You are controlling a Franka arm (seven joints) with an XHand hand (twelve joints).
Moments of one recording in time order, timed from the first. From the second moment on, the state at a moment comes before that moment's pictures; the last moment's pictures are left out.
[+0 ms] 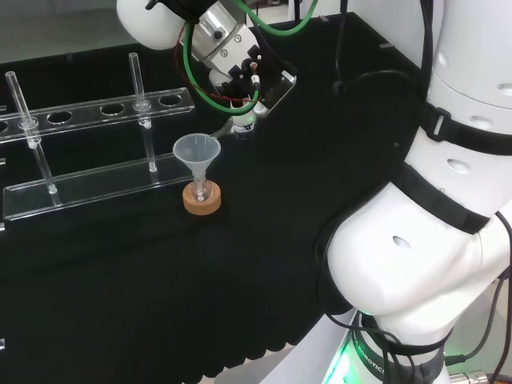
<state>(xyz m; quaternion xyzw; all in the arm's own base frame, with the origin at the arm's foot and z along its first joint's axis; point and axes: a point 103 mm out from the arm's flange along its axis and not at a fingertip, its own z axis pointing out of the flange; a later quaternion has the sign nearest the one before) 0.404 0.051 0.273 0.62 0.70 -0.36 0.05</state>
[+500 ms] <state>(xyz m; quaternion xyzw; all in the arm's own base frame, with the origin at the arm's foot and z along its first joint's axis) 0.406 0.057 0.275 0.61 0.70 -0.38 0.07</state>
